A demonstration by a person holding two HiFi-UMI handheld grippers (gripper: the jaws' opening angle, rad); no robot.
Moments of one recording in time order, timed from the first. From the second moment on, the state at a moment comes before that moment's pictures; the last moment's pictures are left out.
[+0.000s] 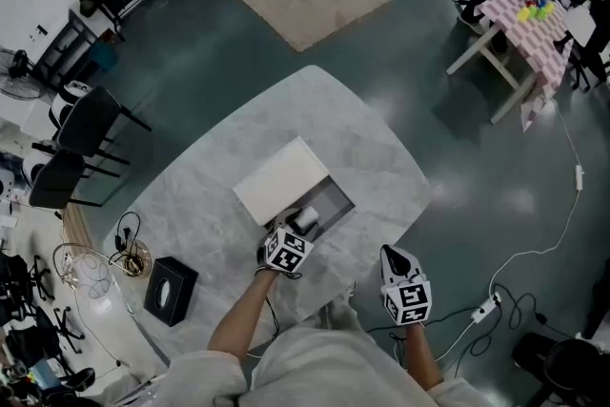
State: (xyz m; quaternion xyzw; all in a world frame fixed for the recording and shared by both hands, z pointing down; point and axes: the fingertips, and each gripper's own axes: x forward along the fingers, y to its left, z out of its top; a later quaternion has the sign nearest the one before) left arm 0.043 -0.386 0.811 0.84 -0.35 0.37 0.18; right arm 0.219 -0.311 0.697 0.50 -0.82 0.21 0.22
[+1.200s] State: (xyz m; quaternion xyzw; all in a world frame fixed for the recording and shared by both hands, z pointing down) left arm 0.043 -0.387 0.838 0.82 -0.32 0.45 0.16; right arm 0.229 -0.301 0.700 0.50 -0.81 0.21 0.22
